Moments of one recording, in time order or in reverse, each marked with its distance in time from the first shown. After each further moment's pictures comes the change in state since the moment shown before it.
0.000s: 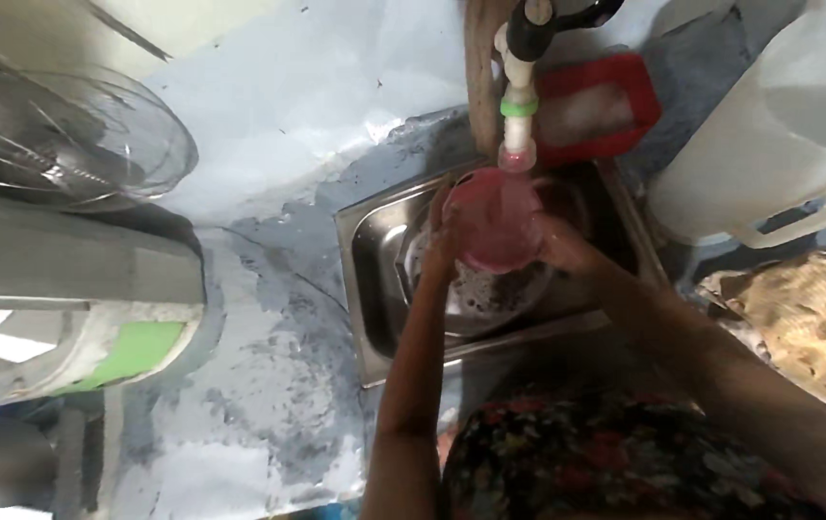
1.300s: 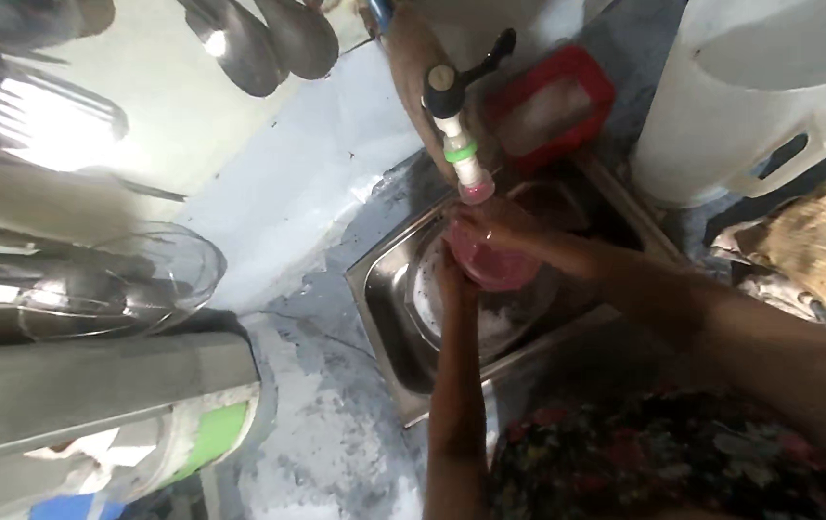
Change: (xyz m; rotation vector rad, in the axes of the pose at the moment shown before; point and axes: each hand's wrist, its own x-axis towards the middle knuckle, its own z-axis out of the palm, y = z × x) left_hand 0.008 -0.019 0.045 -0.604 0.074 -0.143; right_hand 0.030 -0.051 0.042 -1.045 -0.052 -0.679
